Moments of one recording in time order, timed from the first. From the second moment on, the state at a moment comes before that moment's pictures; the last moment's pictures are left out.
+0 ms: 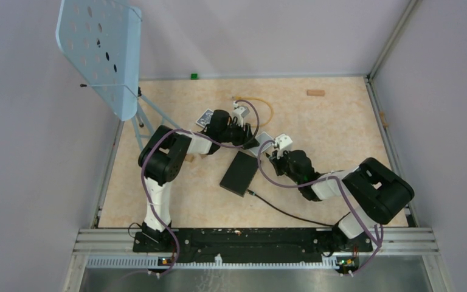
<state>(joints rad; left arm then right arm) -0.50 2.07 1.10 0.45 0.61 -0.28 0.66 1.55 0.37 0.80 0.10 0.03</state>
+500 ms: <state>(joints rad) -0.50 2.07 1.11 0.44 0.62 -0.28 0.66 1.56 0.37 0.82 0.11 0.03</state>
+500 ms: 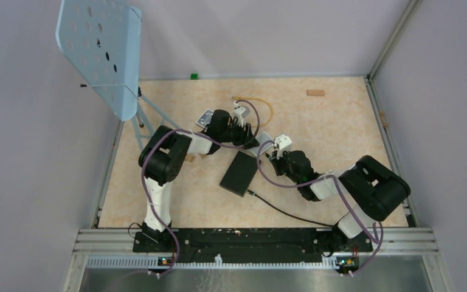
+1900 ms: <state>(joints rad) -0.52 2.06 0.99 0.65 0.57 -0.20 0.66 1.67 0.44 0.81 0.11 -0.04</state>
